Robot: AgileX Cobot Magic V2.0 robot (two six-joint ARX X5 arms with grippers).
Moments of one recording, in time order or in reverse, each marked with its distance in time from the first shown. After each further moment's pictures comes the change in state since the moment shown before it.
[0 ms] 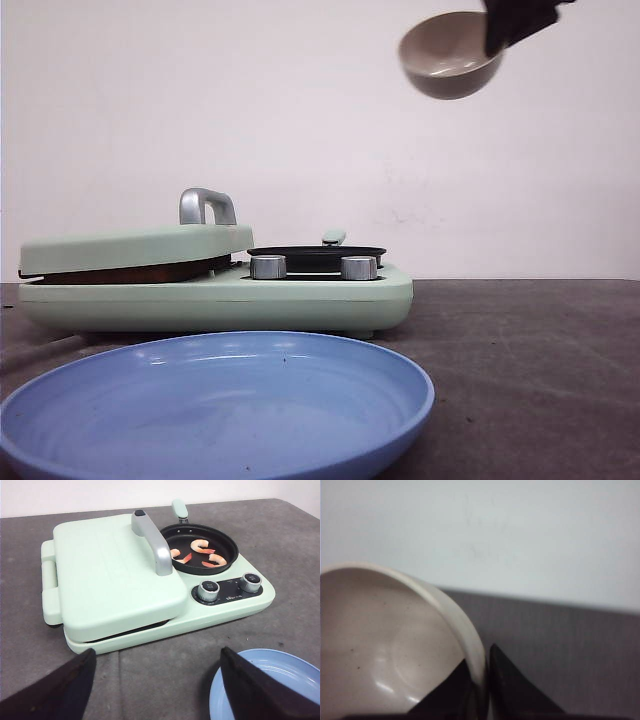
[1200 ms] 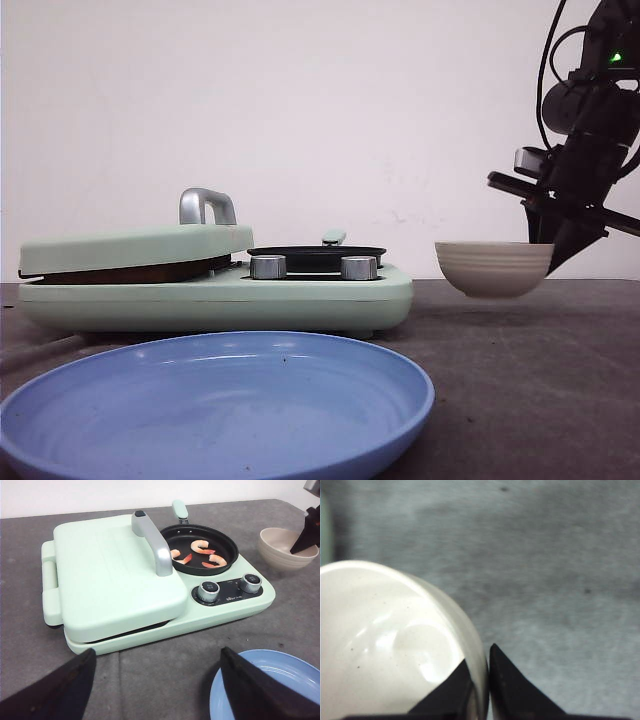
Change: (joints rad) left arm 0.000 0.000 0.000 0.003 0.000 0.000; right arm -0.158 0.447 0.013 -0.346 -0.355 0.132
